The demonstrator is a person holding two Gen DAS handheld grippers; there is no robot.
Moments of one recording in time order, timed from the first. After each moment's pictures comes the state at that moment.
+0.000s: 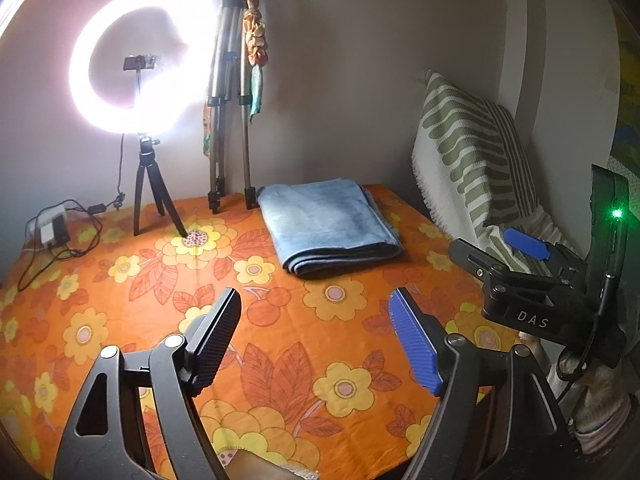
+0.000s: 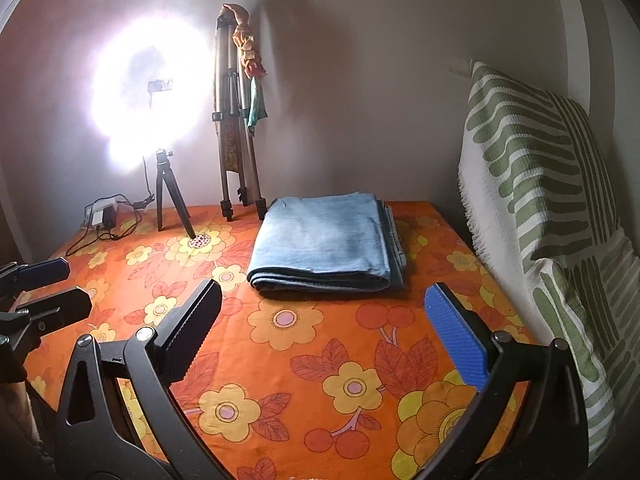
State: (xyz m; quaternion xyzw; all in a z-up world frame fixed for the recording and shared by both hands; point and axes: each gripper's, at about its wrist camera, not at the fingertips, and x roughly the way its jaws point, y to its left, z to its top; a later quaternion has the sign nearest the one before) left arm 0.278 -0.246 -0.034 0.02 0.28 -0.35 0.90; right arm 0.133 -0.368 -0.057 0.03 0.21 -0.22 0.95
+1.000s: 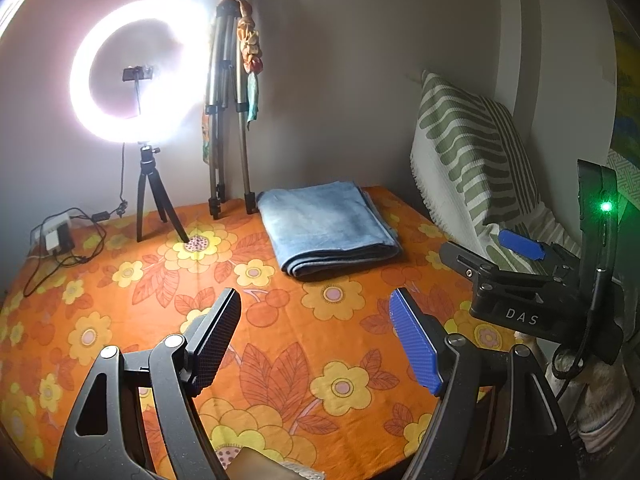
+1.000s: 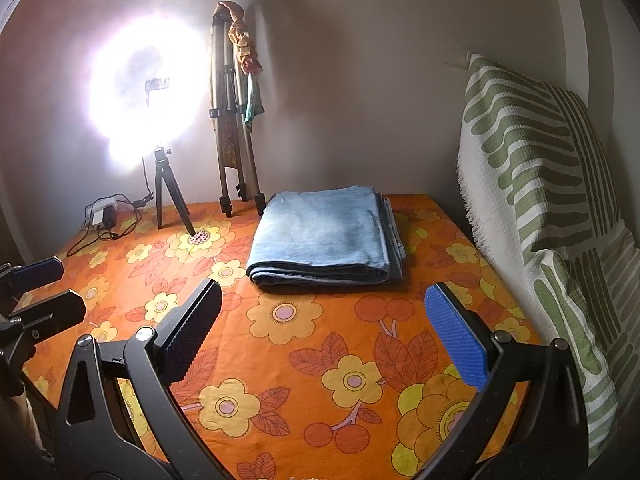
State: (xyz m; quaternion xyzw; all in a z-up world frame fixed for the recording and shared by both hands) left arm 0.271 -0.247 -0.030 0.03 0.27 -0.35 0.90; right arm 0.129 -0.371 -0.061 0.04 0.22 -0.22 0.95
